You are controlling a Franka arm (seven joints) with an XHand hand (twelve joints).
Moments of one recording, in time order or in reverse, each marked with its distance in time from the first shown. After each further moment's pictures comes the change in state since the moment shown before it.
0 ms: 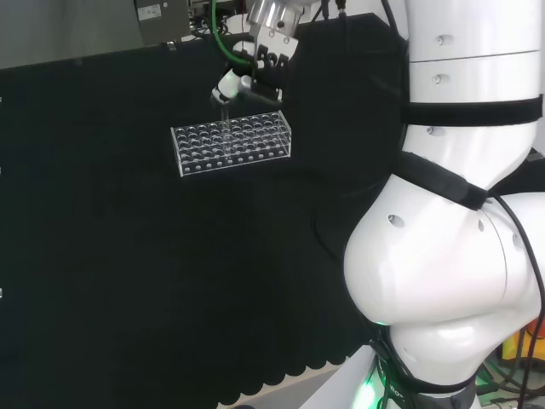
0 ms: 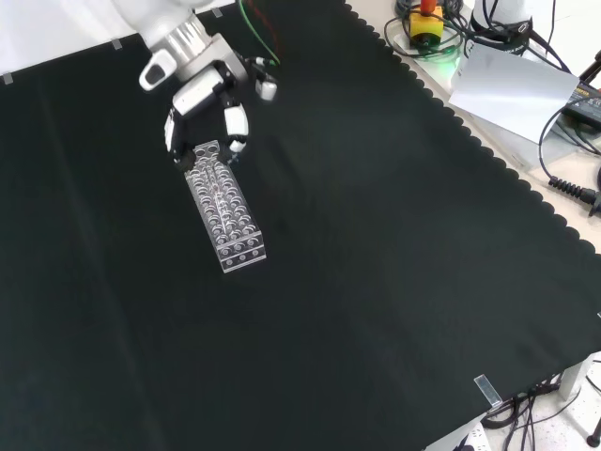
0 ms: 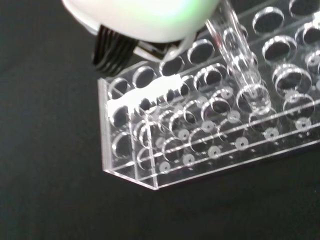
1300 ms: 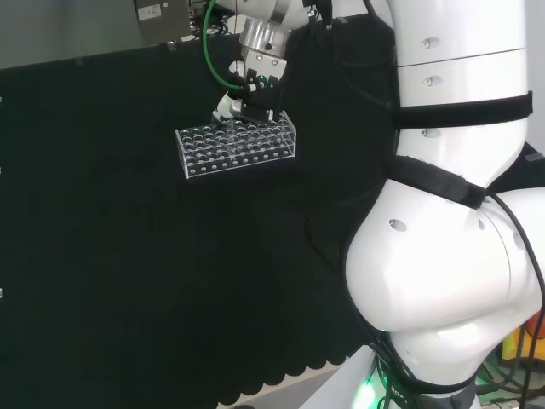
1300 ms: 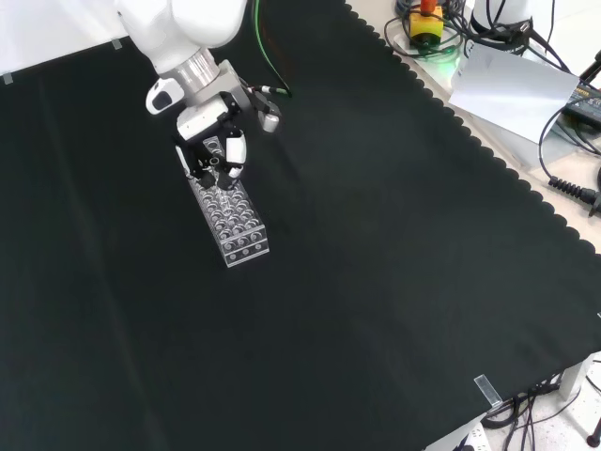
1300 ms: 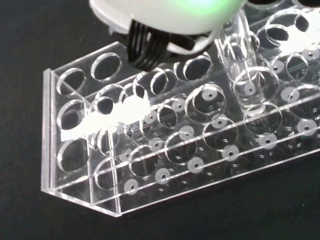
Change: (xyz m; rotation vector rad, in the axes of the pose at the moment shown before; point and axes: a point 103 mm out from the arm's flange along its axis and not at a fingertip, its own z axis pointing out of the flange) arm -0.013 0.028 0.045 -0.071 -0.090 0.074
